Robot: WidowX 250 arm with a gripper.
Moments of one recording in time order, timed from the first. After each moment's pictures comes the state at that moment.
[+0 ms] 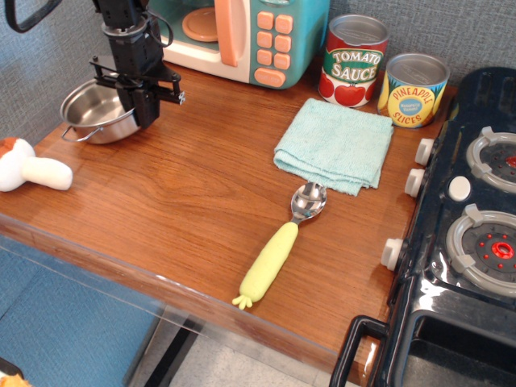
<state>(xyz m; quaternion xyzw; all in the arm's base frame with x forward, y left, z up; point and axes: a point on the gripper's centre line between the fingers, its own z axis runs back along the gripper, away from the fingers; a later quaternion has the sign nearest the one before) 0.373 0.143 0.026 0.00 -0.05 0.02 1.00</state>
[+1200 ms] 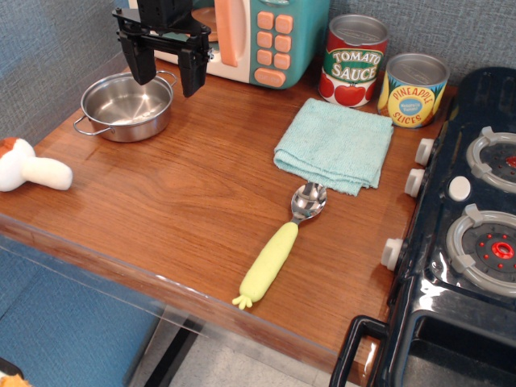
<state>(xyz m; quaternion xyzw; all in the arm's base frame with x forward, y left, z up) 0.370 0.096 0.089 0.00 -0.04 -0.02 1.00</state>
